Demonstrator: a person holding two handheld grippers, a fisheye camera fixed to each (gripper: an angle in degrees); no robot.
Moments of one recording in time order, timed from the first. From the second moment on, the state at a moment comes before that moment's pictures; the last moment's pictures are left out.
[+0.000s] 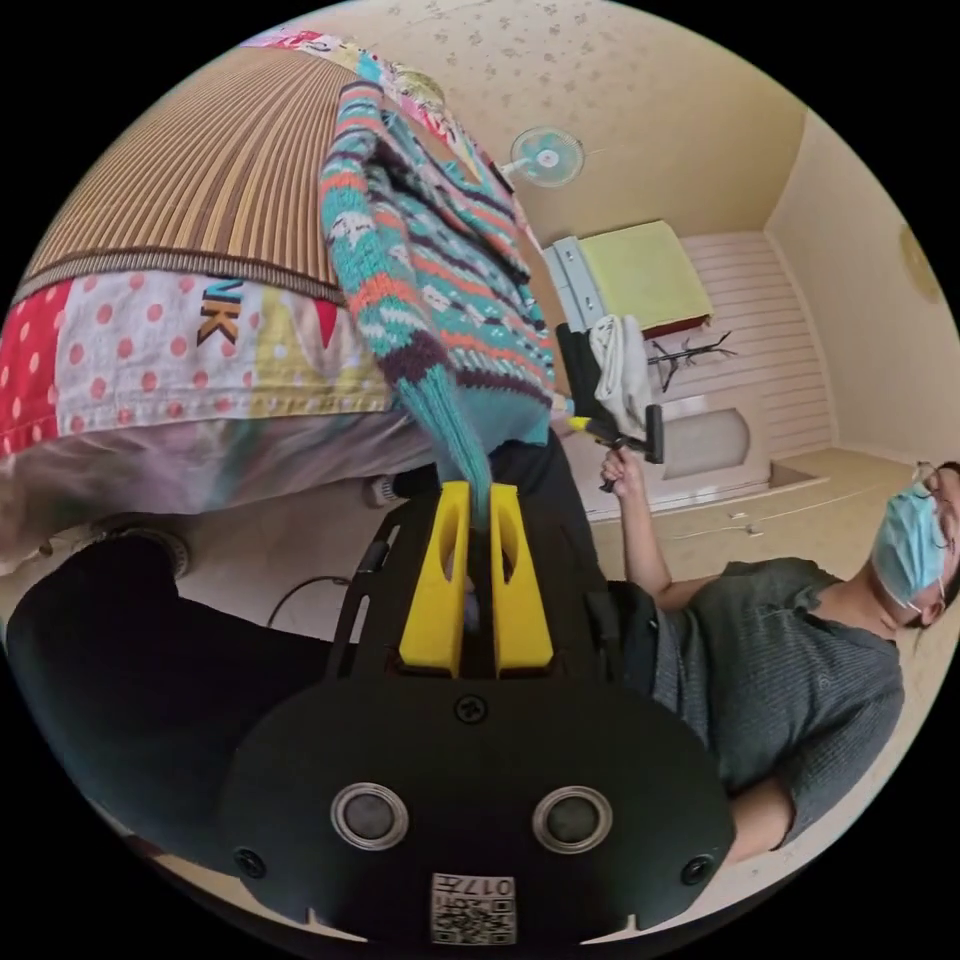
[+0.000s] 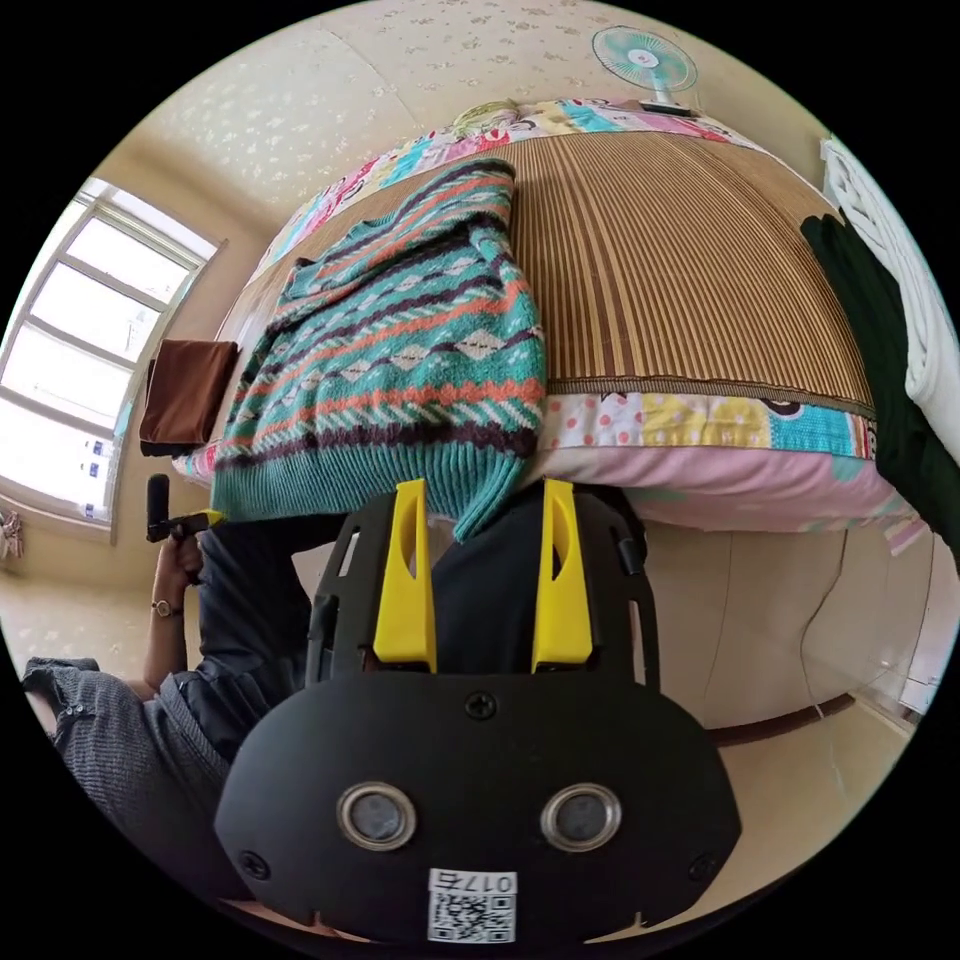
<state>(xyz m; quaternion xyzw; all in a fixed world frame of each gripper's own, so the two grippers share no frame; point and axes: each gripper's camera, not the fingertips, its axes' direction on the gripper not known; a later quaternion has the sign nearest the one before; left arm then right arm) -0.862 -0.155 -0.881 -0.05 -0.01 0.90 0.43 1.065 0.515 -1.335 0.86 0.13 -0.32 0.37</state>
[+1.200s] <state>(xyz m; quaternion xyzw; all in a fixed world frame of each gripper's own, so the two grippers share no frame) -0.817 -0.093 -0.940 -0.19 0.20 0.83 0.48 1.233 0.516 -1.403 0.68 -0.12 -0.64 0.35</state>
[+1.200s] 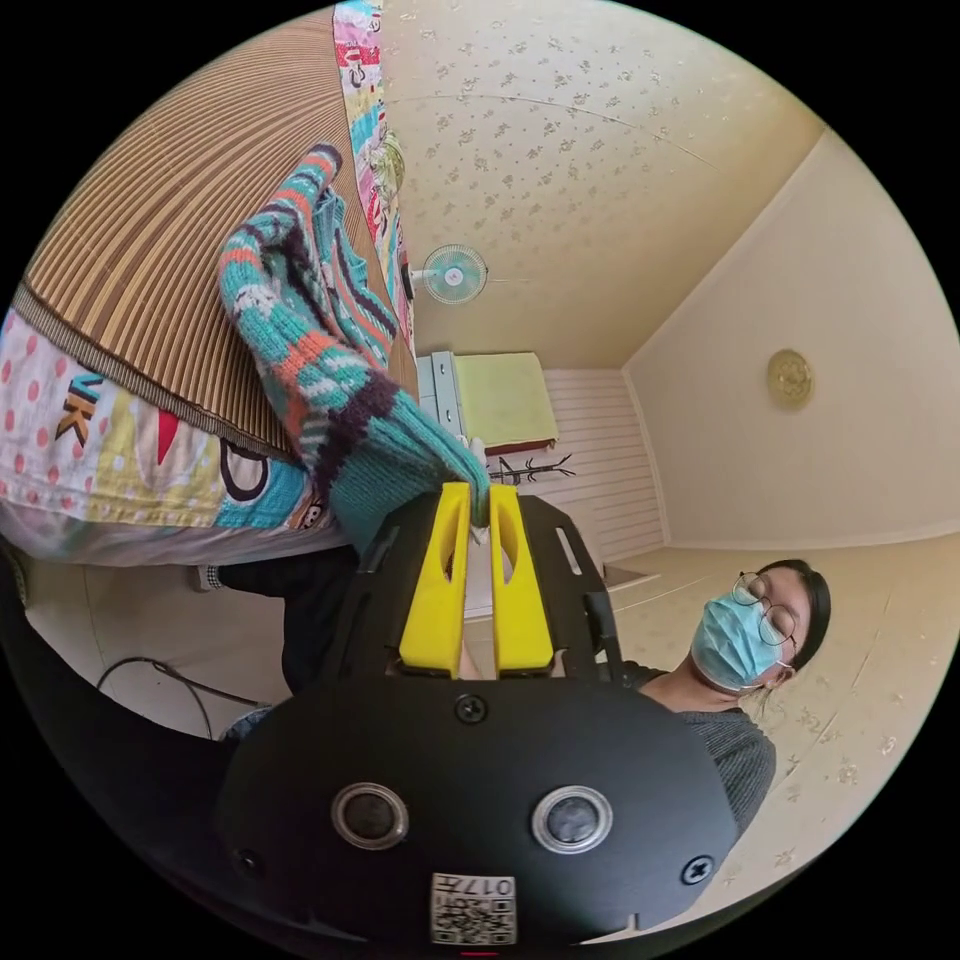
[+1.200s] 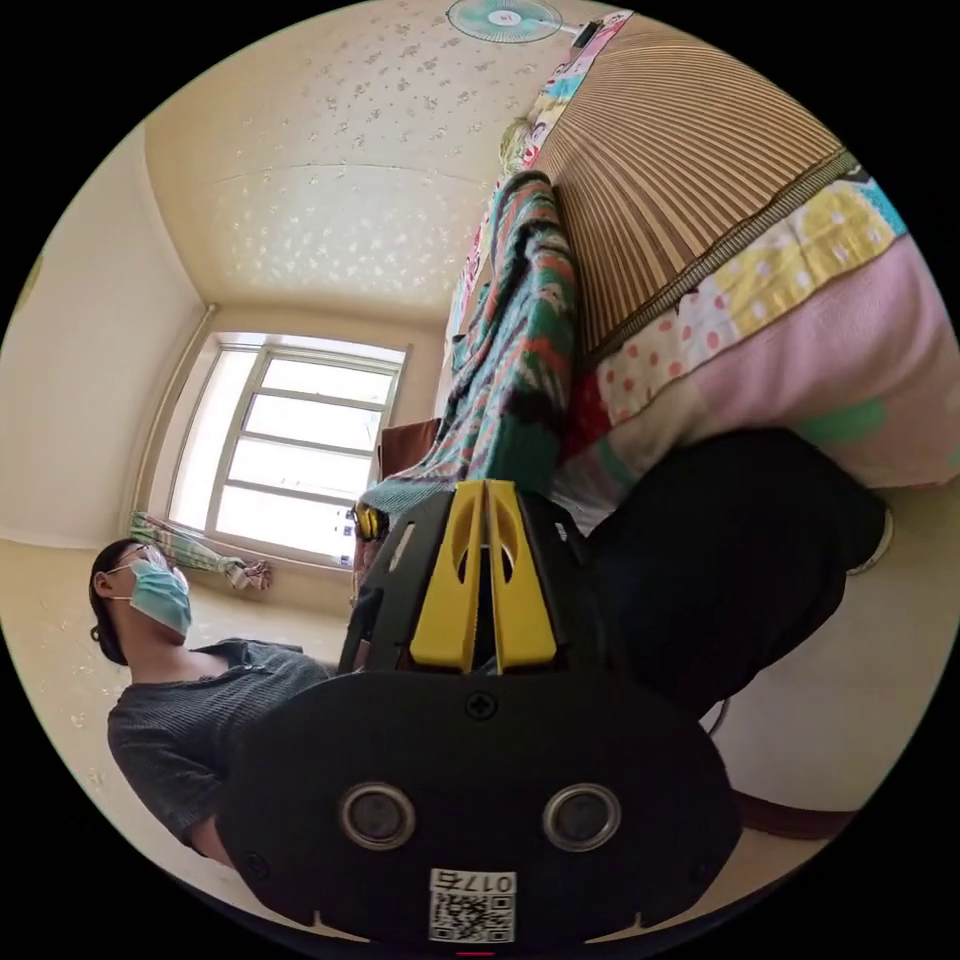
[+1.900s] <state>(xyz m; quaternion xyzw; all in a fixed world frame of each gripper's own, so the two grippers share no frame) -0.867 -0.114 -0.929 -0.17 0.18 0.85 0.47 1.220 0.555 -1.359 0.76 0.04 -0.50 0.40</state>
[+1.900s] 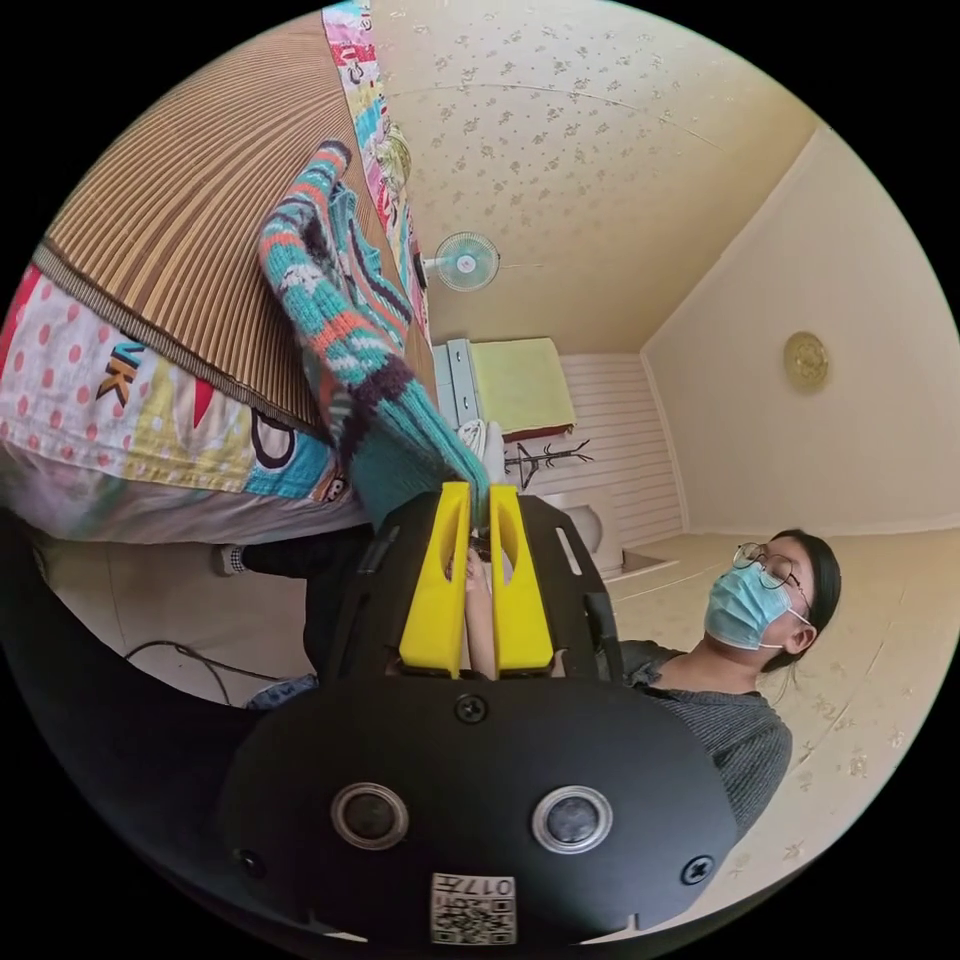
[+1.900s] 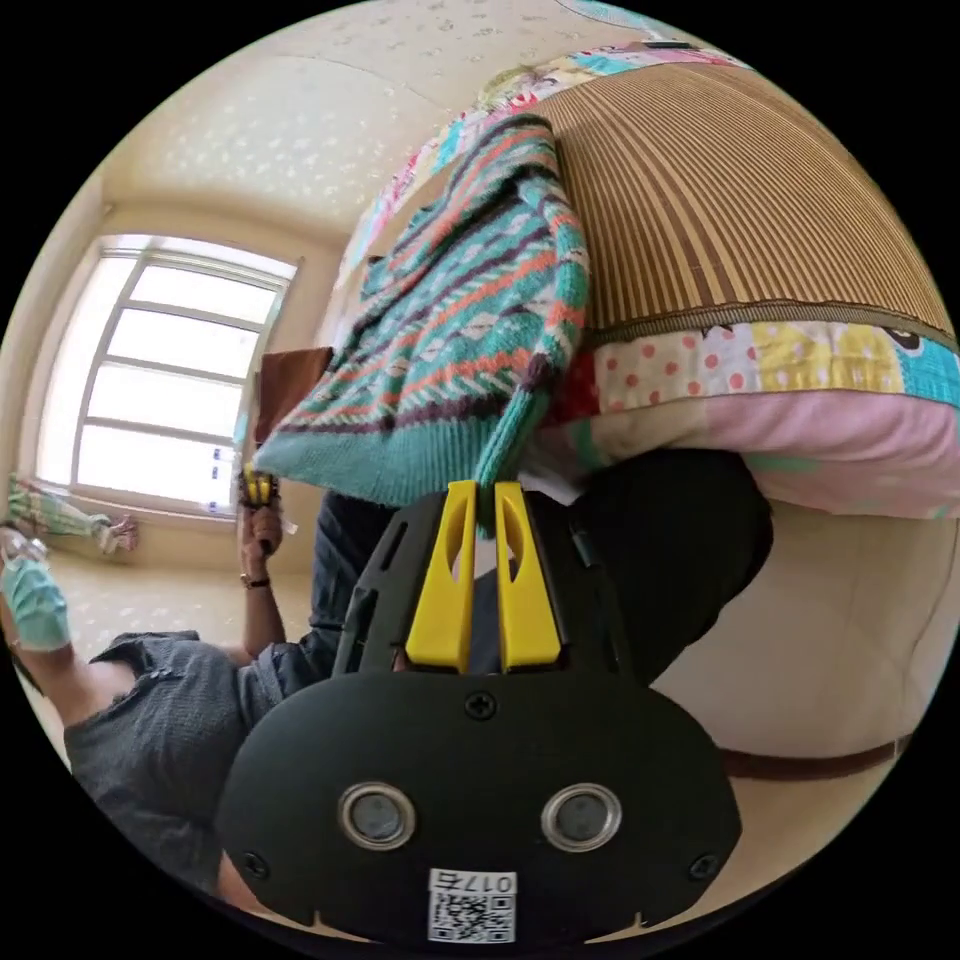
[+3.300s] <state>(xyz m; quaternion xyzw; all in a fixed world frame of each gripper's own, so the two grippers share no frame) -0.727 -0.083 -0.863 0.28 0.30 0.81 0.42 1.070 0.608 -1.490 0.91 -0.13 -0.38 0.08</state>
